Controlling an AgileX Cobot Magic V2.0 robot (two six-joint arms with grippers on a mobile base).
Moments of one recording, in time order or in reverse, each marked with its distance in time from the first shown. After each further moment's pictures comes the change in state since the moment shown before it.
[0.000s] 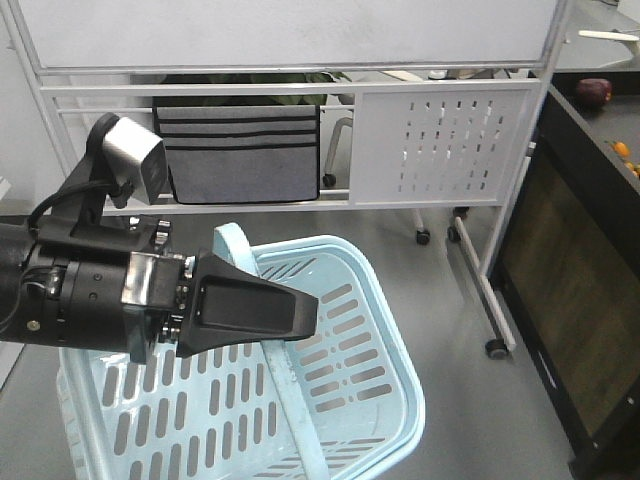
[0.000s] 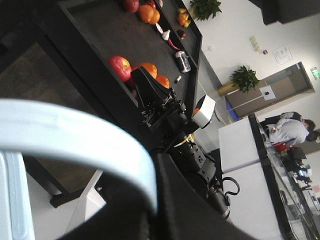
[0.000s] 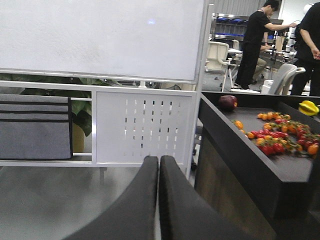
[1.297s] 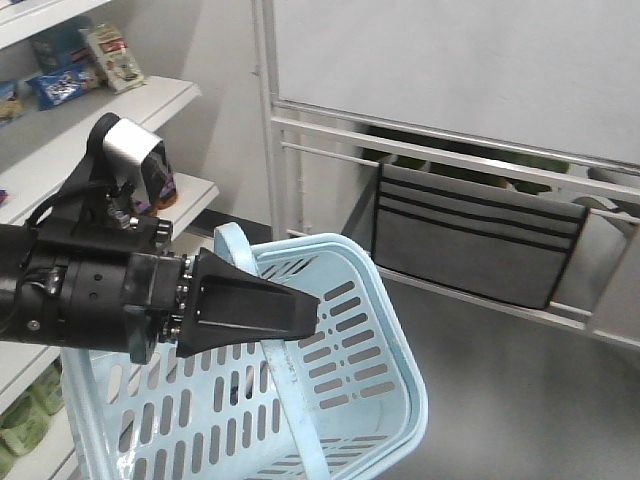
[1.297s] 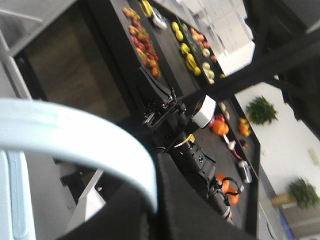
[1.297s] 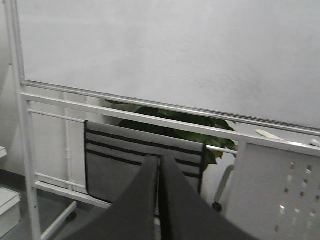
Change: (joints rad) left arm 0.000 0.000 0.000 0.000 -0.001 0.000; right arm 0.000 0.000 0.000 0.000 0.000 0.000
